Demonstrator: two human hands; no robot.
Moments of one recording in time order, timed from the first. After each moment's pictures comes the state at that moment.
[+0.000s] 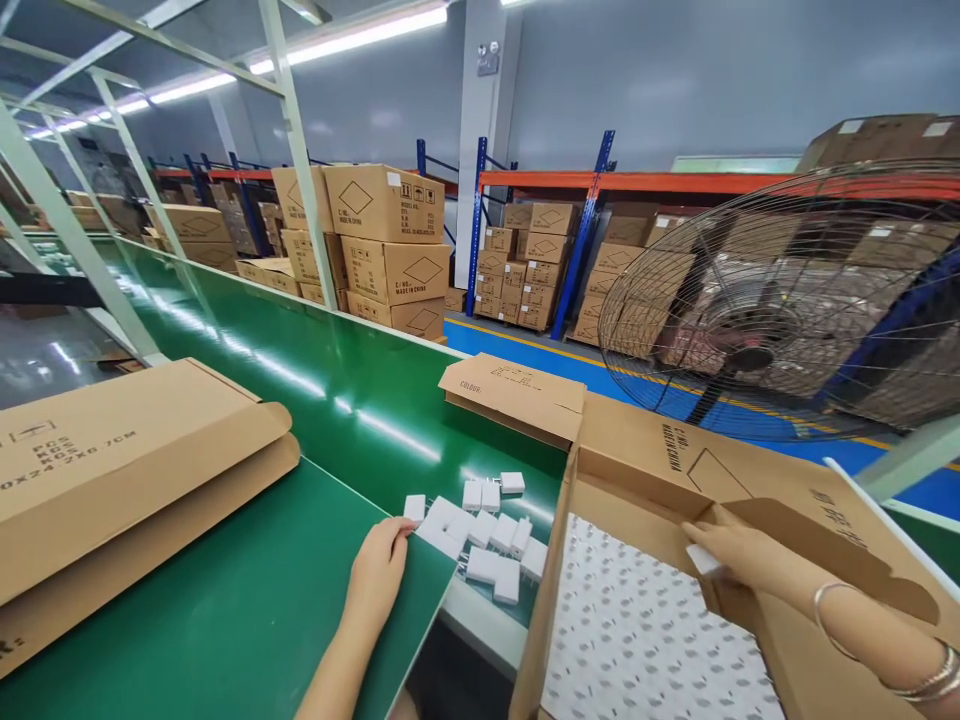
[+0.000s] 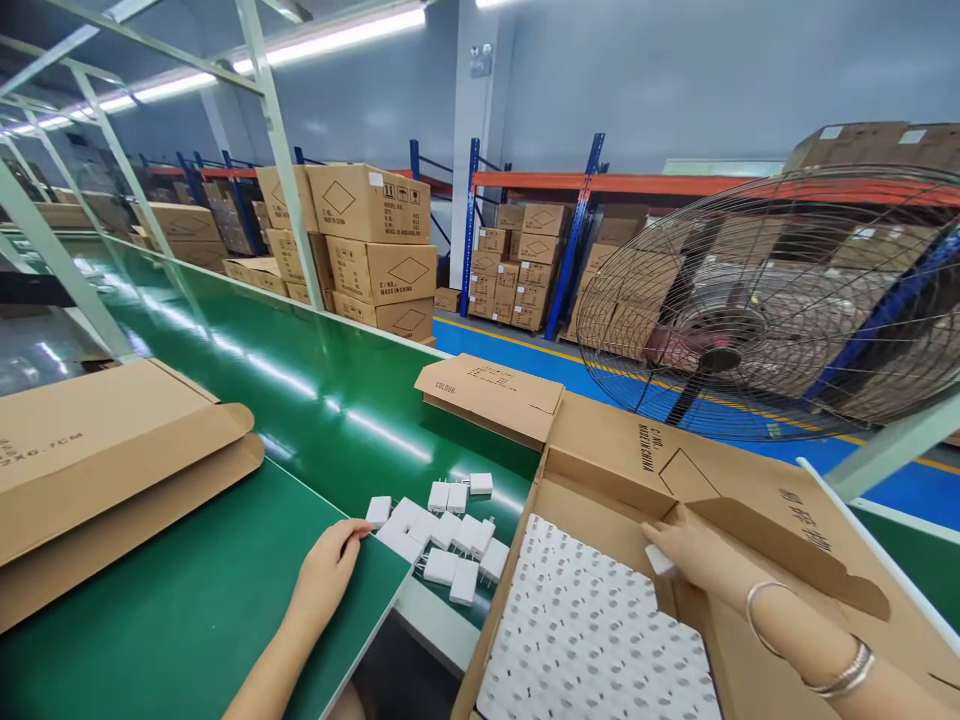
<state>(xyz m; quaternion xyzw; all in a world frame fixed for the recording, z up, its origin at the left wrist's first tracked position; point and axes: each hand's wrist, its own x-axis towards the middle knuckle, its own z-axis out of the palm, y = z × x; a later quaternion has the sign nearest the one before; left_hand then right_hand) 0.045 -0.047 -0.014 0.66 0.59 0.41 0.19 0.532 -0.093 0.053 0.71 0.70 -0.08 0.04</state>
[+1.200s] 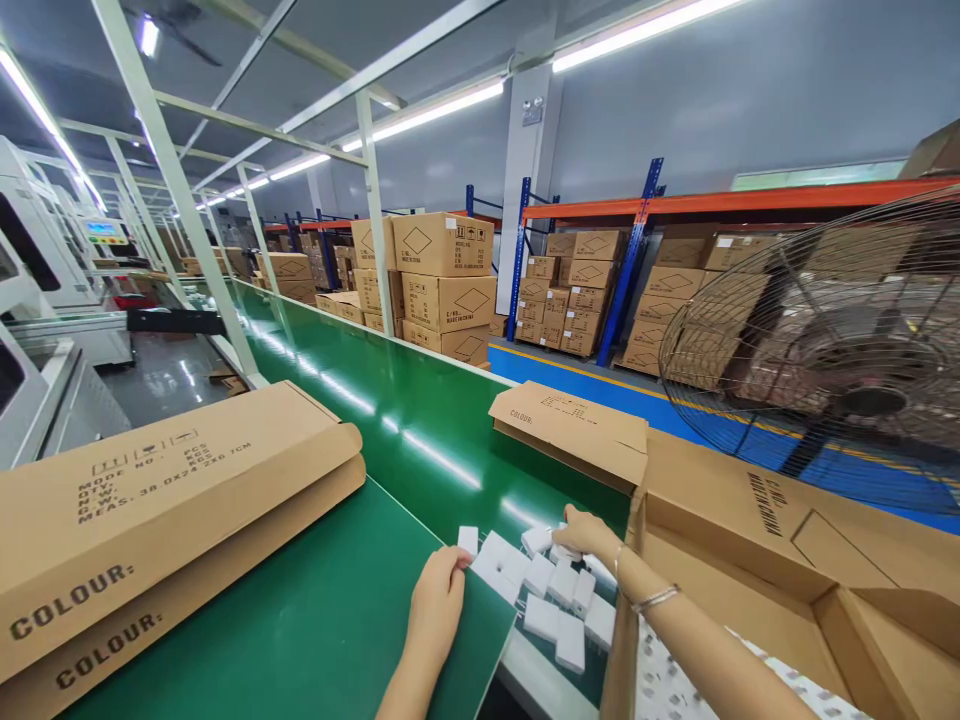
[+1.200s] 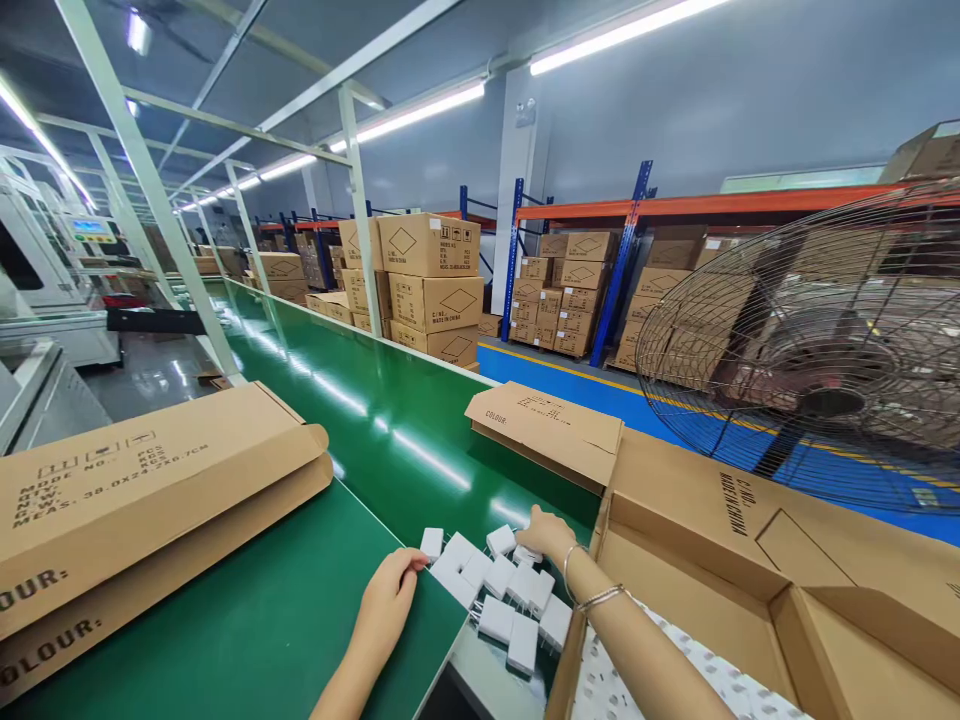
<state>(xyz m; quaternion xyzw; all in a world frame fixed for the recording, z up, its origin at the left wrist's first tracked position) 0.046 -0.049 -0.014 0.64 0.59 0.43 0.24 0.290 0.046 0.014 0.73 0.65 -0.20 0.04</state>
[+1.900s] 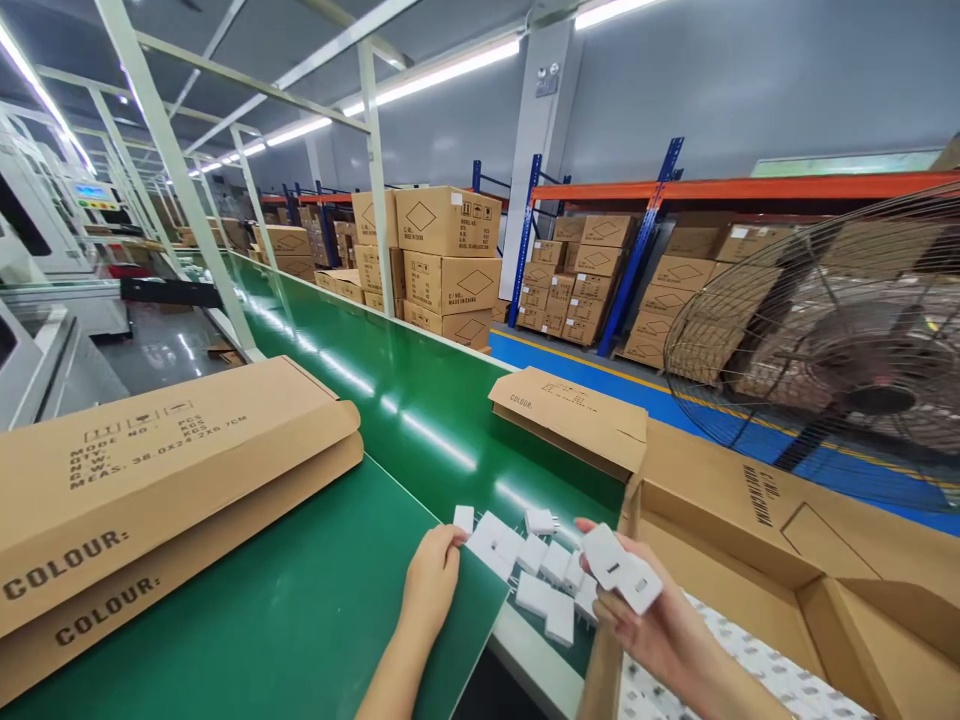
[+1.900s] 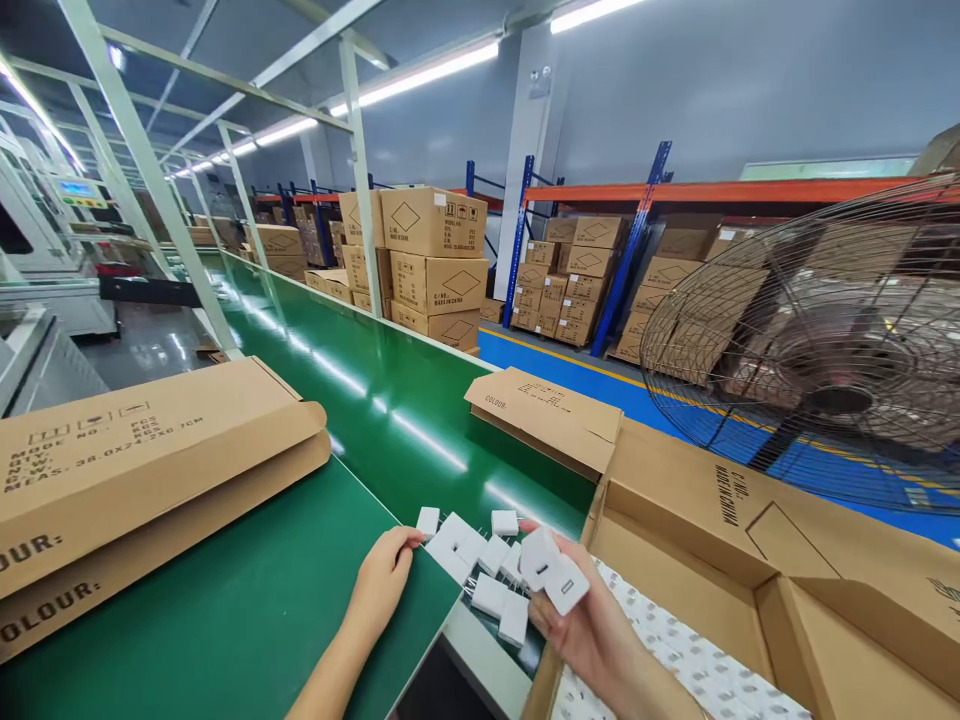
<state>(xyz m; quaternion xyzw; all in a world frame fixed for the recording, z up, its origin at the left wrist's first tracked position) 0.047 -0.051 -0.013 0.64 0.60 0.42 0.23 0.291 -0.091 0.073 0.35 0.33 -0.73 -0.48</state>
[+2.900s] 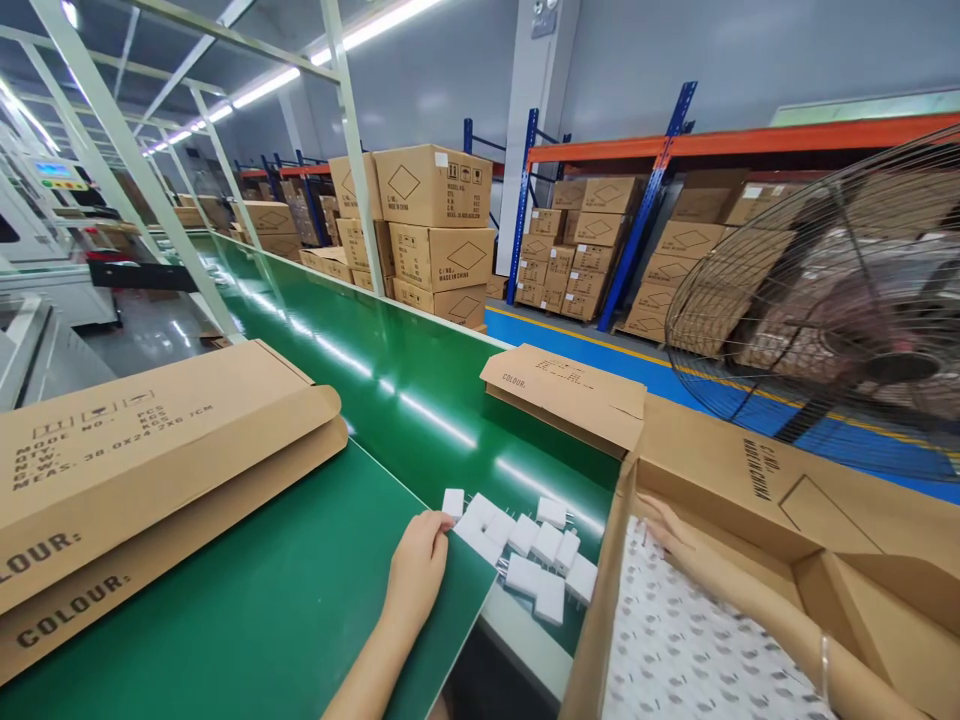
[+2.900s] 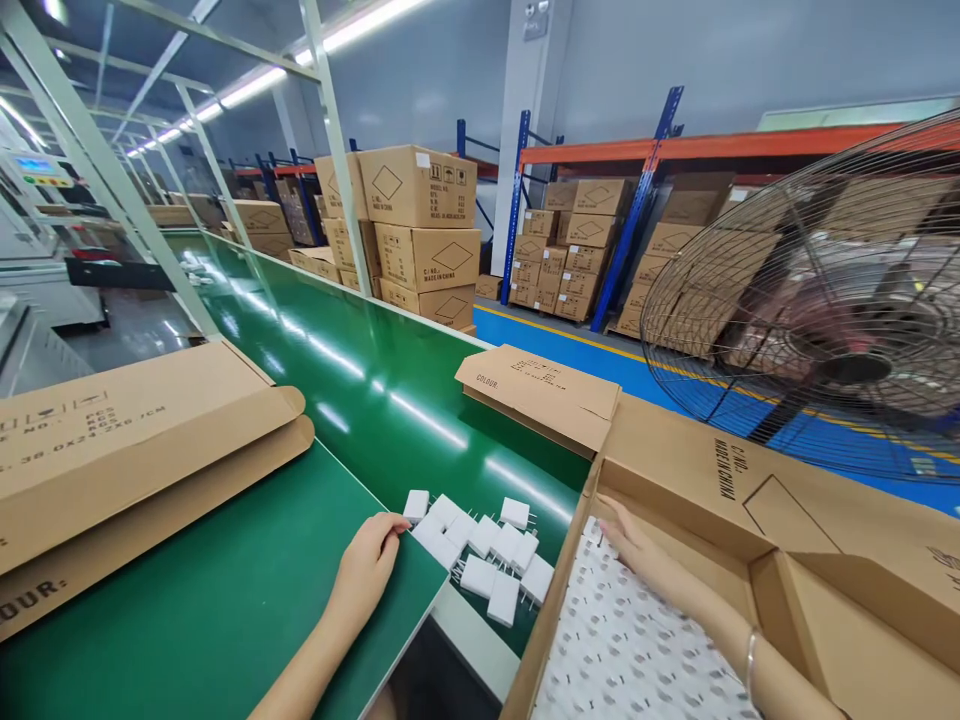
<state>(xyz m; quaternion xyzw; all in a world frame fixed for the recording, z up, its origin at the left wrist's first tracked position) 0.049 -0.052 -0.011 0.67 0.61 0.38 0.19 0.440 -0.029 -0.005 0.61 0.68 -0.34 -0.24</state>
